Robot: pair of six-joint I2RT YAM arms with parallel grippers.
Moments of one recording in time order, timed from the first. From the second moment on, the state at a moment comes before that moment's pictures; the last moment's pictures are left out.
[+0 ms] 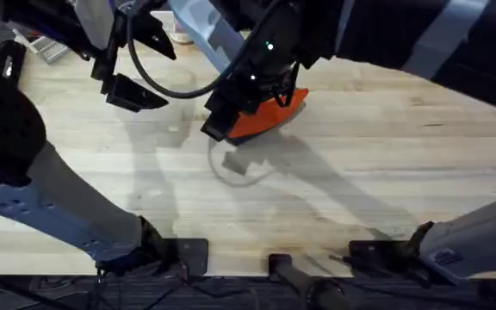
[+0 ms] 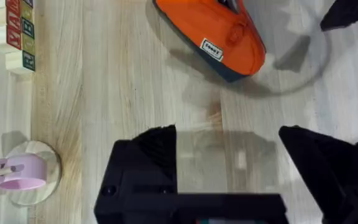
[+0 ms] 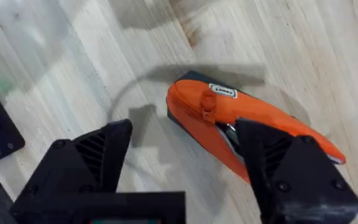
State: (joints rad) left arm 0.32 1.88 1.67 -1.58 0.74 2.06; right arm 0.83 1.79 1.62 -0.95 -0.09 -0.23
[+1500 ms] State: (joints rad) left arm 0.32 1.88 1.67 -1.58 0.74 2.06; right arm 0.83 2.10 2.03 -1.21 -0.07 -0.05
